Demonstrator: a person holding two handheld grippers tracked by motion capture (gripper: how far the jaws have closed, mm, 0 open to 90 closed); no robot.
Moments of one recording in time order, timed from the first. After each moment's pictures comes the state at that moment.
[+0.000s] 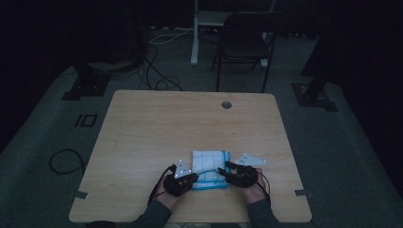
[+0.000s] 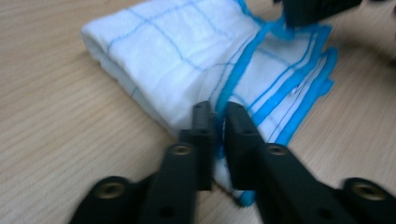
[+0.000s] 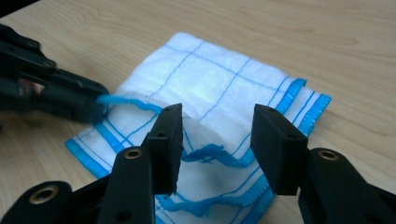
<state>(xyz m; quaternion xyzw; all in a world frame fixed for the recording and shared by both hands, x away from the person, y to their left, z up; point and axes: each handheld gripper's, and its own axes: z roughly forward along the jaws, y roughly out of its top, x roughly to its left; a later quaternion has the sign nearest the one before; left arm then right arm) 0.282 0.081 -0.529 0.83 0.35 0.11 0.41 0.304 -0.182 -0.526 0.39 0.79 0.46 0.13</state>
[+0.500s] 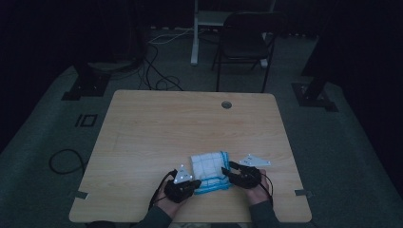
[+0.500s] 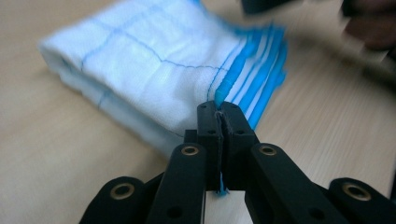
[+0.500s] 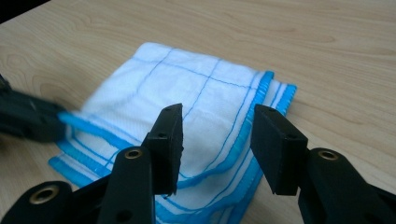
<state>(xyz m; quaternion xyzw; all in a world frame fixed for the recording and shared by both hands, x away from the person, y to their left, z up) 0.259 0.079 -0.535 0.84 0.34 0.08 0.41 0.299 -0.192 -0.524 0.41 0.78 0.46 0.14</state>
